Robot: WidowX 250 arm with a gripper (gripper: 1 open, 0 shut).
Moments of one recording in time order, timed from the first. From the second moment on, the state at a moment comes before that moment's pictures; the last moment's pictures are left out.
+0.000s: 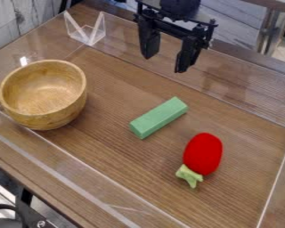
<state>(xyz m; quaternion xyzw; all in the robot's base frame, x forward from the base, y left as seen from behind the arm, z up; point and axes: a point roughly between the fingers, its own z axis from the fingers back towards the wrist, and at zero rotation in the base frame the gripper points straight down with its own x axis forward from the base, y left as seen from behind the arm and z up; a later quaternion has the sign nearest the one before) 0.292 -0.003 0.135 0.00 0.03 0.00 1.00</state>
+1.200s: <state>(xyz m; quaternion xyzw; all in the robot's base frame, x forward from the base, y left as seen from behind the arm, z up) 0.237 -0.083 0.068 -0.04 0.00 -0.01 1.00</state>
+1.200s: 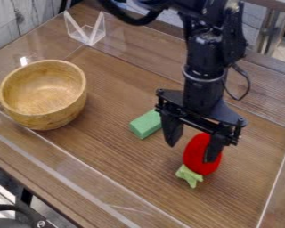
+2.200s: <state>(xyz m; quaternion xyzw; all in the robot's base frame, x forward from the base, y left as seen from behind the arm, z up) 0.253 -0.083 0.040 -0.06 -0.06 -0.05 0.99</state>
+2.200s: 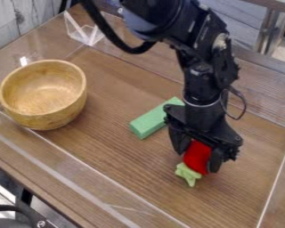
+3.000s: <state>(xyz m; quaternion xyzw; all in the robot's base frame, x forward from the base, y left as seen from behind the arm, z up) 0.266 -0.081 0.049 -0.06 -0.08 -0.02 1.00</state>
